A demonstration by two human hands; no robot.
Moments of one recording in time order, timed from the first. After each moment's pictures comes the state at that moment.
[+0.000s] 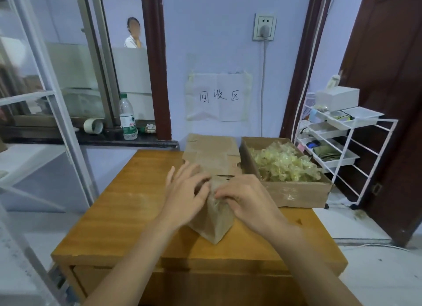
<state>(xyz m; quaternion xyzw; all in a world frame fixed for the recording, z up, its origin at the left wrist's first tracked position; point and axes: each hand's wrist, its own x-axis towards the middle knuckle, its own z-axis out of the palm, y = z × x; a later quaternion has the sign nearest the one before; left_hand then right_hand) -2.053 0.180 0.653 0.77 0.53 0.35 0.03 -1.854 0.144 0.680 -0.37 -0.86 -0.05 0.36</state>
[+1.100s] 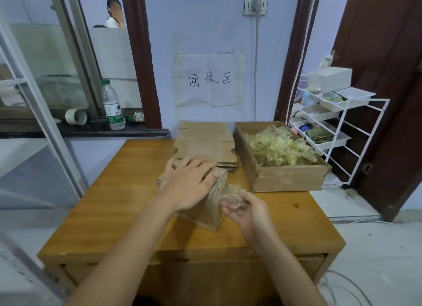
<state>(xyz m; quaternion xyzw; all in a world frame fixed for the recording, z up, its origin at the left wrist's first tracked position) -2.035 0.190 0.676 0.83 0.54 0.13 0.03 -1.867 0.135 0.617 -0.42 -0.17 0.63 0.64</state>
